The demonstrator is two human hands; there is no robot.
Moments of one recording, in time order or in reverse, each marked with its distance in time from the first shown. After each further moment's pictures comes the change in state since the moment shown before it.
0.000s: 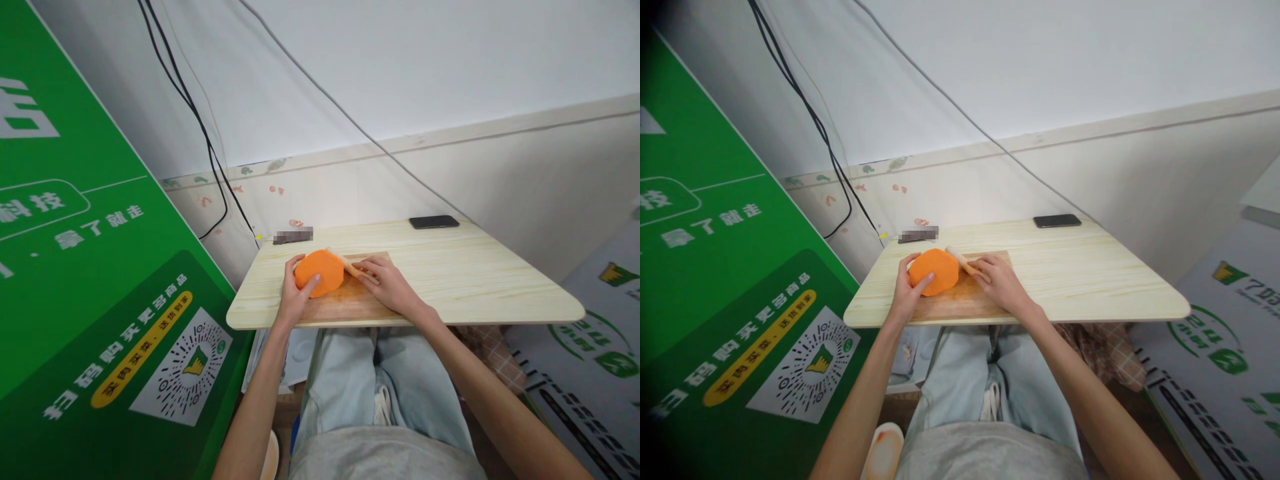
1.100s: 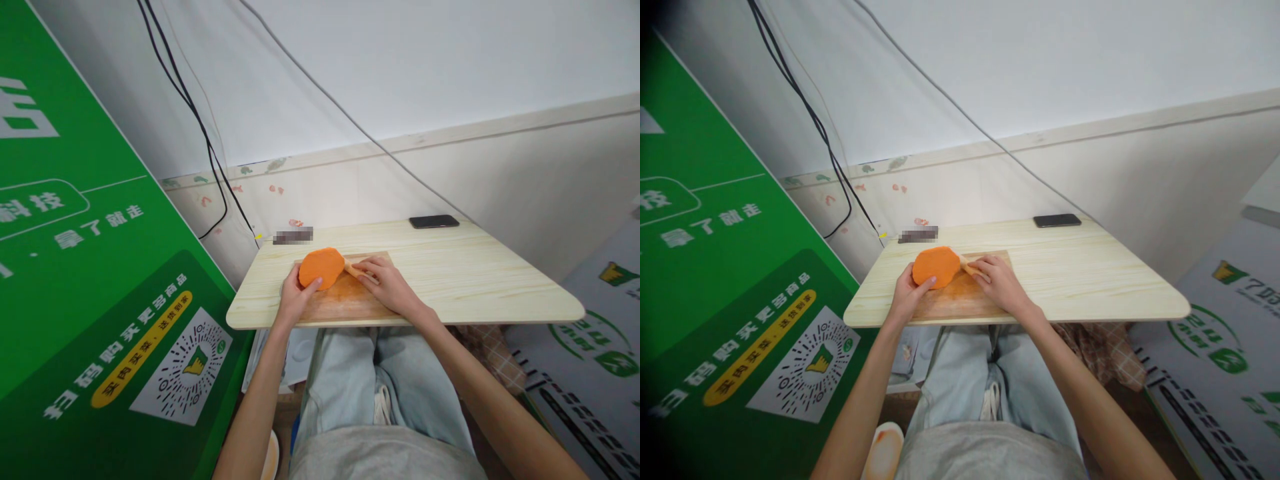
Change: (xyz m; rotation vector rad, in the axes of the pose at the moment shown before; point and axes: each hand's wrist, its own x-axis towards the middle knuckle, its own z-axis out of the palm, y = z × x) left_hand 0.003 -0.007 -0.001 0.015 -0.041 -0.017; right_hand -0.002 0.002 0.004 0.057 0.029 0.018
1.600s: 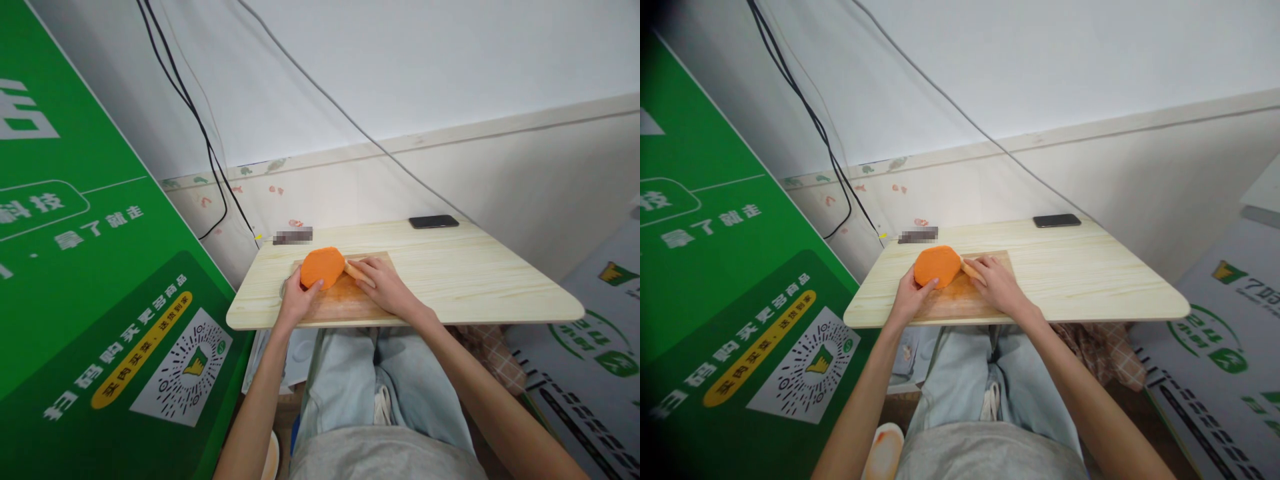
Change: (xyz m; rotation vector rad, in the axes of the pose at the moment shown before) left_hand 0.000 0.000 0.003 0.077 -0.012 0.033; right_hand -0.002 -0.005 0.001 -0.108 -0.108 0.013
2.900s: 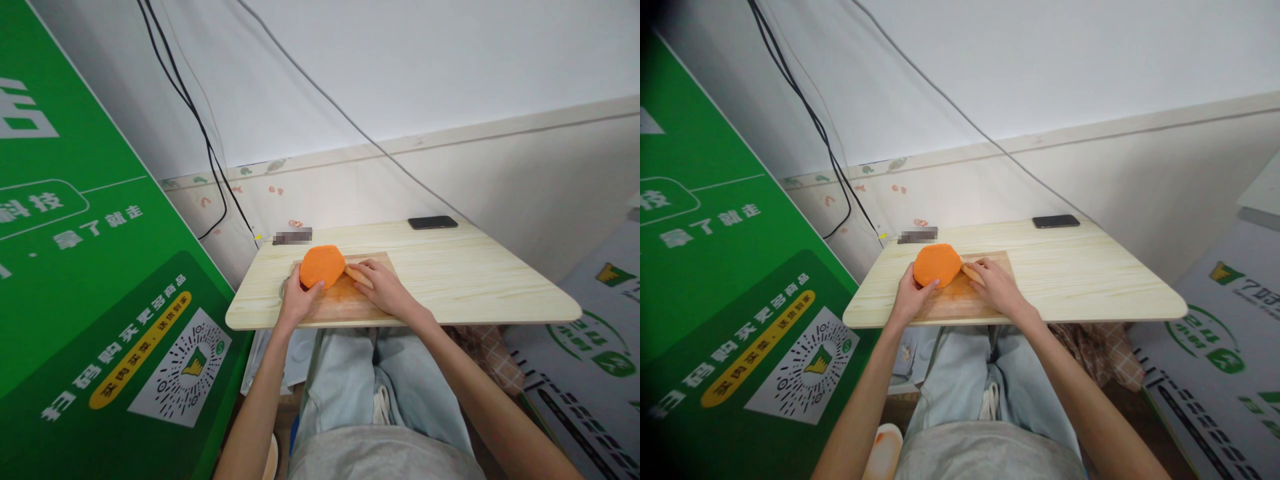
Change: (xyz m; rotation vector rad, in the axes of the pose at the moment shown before) left_hand 0.000 0.005 0.001 0.065 0.038 0.021; right_hand -0.001 0.004 0.007 -0.009 0.000 0.042
